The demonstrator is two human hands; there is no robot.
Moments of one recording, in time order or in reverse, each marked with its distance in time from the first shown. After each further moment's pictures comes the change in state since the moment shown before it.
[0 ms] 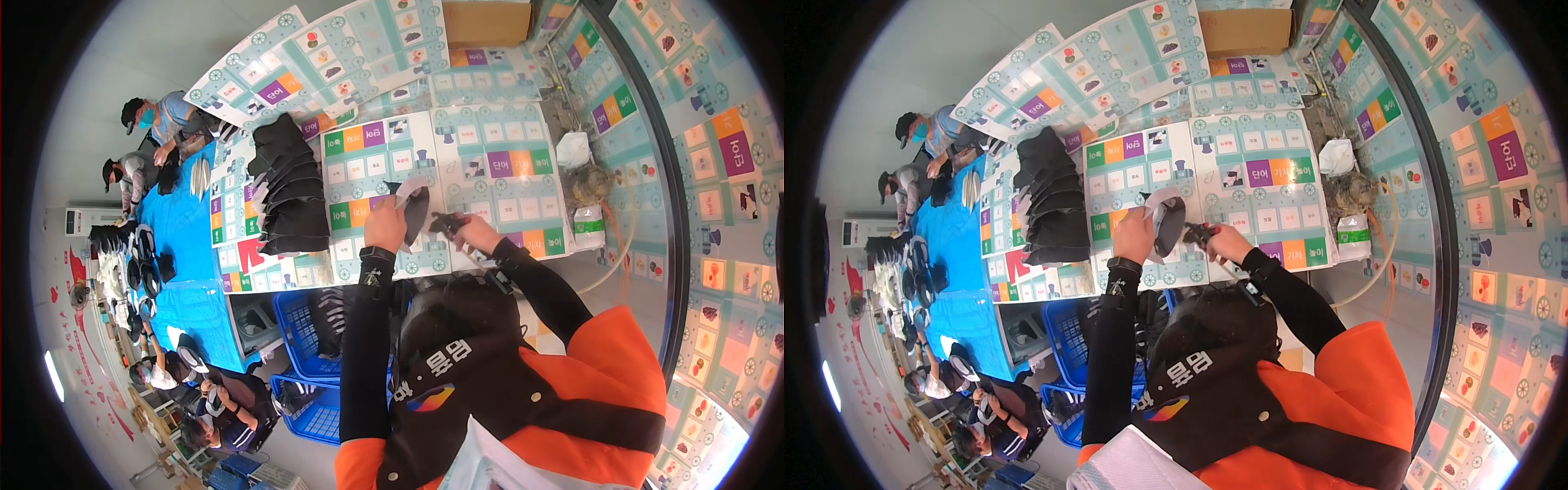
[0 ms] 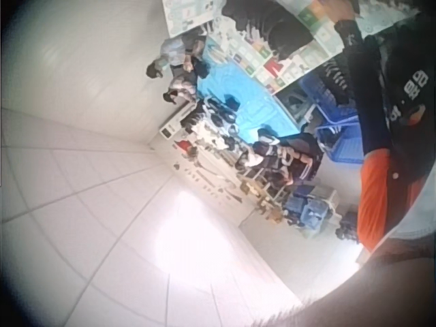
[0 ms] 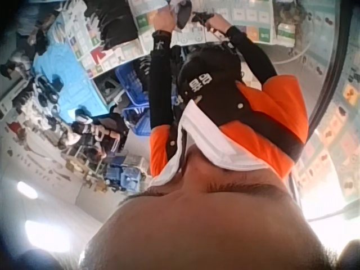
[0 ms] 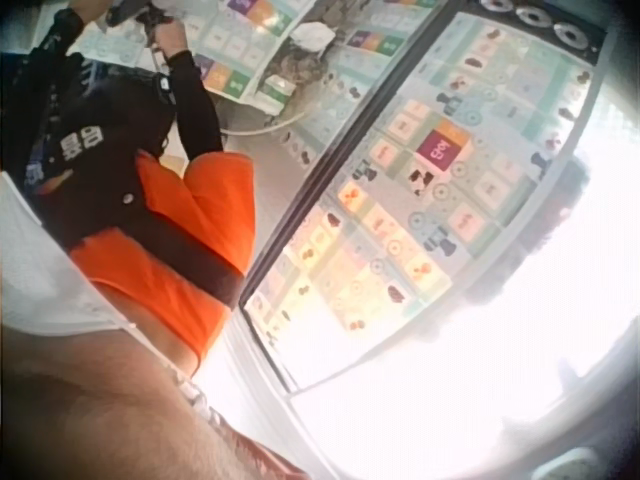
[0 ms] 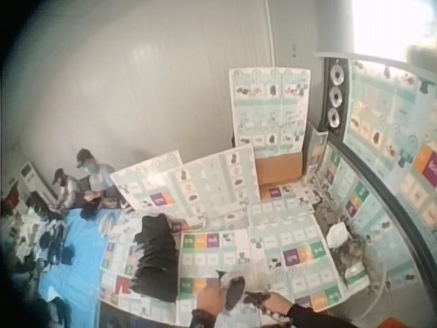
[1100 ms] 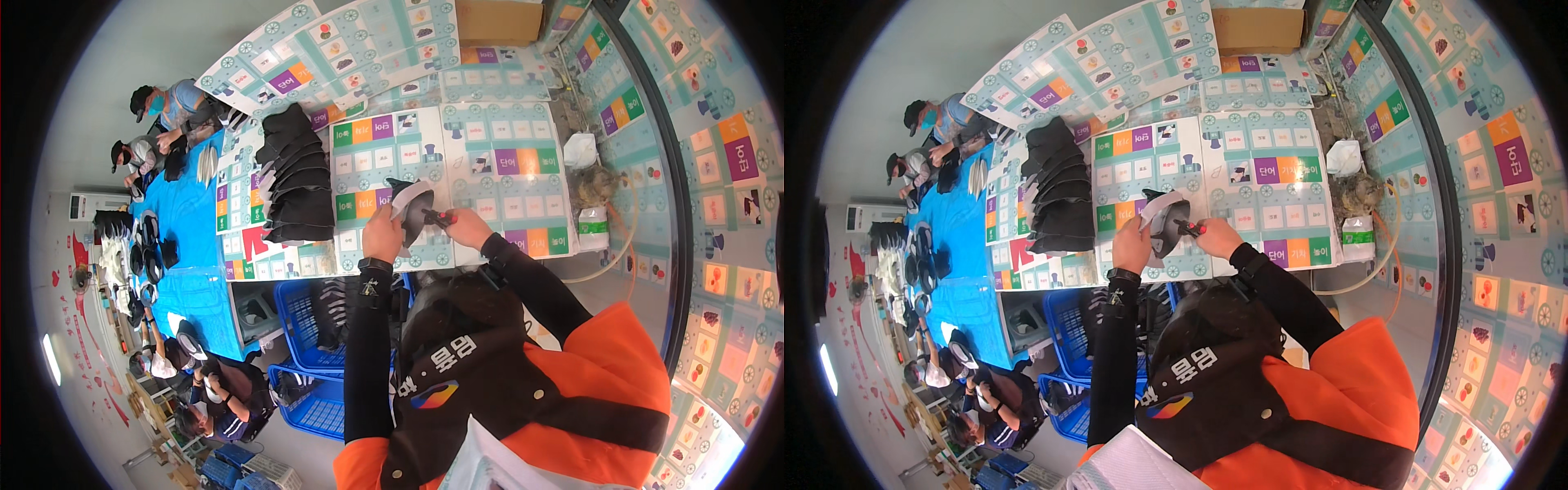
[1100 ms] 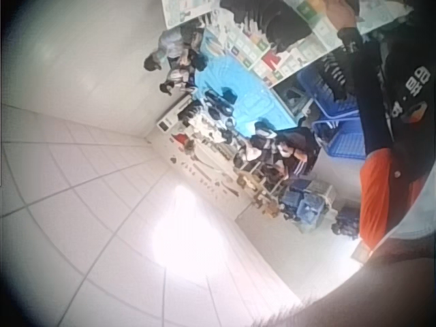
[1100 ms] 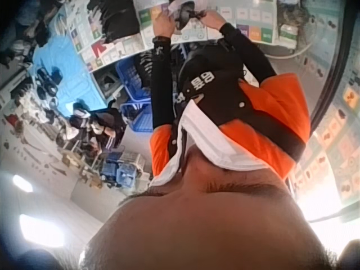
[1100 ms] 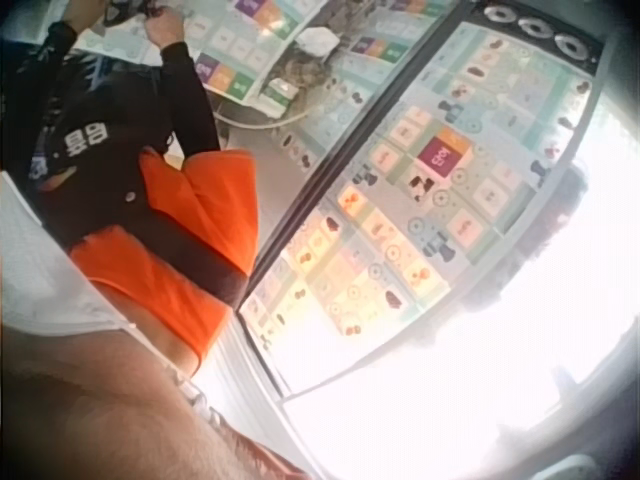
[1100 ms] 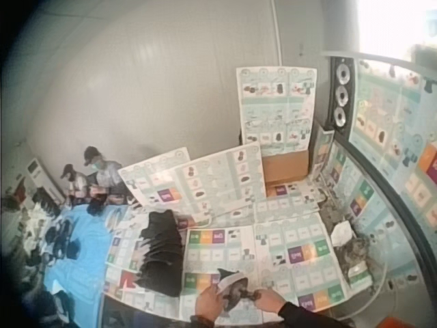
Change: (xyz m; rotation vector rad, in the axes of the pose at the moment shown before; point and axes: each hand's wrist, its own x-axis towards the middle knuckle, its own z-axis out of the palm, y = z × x) left_hand -0.041 -0.013 -0.011 -0.074 0.028 -0.100; right_hand -0.004 -0.032 0.033 -0.400 0.199 -0.301
